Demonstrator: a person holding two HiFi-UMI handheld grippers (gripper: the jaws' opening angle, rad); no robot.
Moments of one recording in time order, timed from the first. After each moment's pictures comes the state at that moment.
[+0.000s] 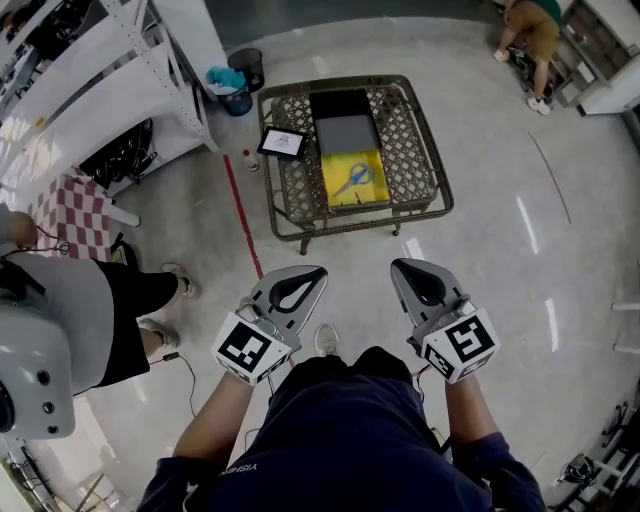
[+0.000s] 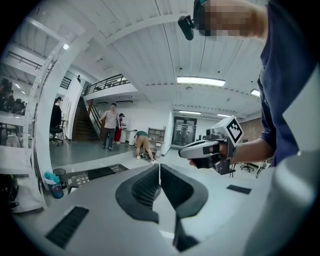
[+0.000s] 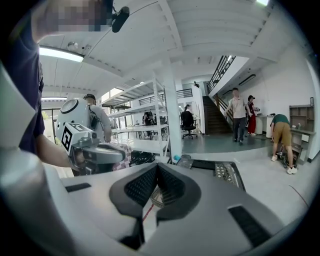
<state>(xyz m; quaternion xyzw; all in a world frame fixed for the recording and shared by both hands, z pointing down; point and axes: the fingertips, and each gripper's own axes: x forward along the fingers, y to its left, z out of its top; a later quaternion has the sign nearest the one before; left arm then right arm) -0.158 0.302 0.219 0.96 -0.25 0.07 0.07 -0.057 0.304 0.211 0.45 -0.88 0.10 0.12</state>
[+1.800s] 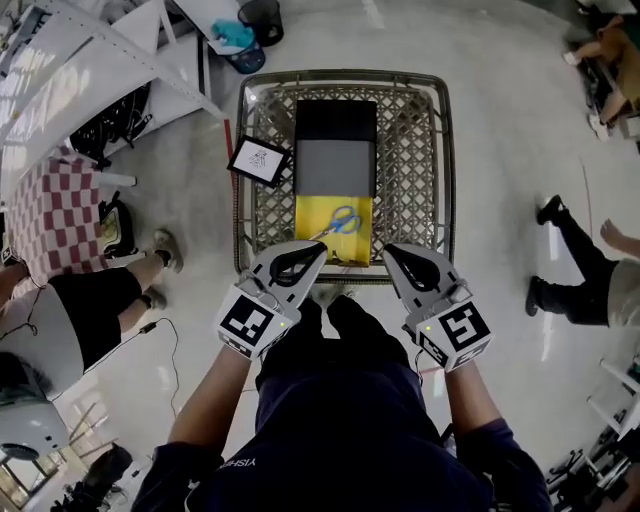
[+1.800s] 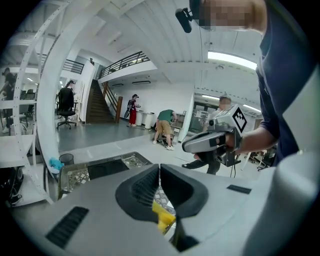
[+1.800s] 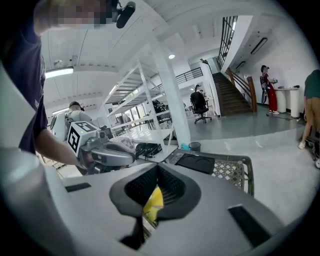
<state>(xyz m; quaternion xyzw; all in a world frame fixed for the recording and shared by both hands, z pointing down) -0.018 0.016 0.322 0.92 -0.32 0.16 0.15 0.069 0.012 0.306 0.34 -0.91 0.19 0.15</state>
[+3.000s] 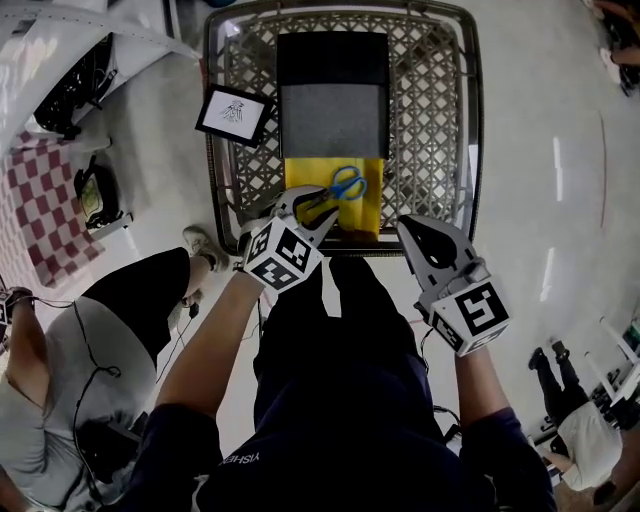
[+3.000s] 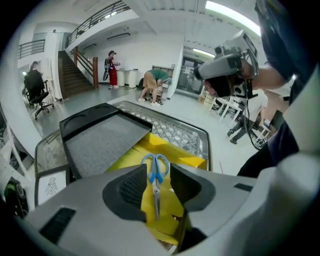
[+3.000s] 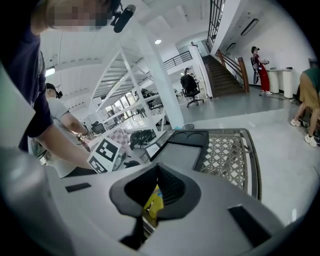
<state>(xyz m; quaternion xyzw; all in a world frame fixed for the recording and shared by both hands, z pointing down) -0.012 -0.008 0.557 0.88 -0.19 0.40 0.16 0.076 -0.019 0.416 0.35 -0.88 0.27 0.20</state>
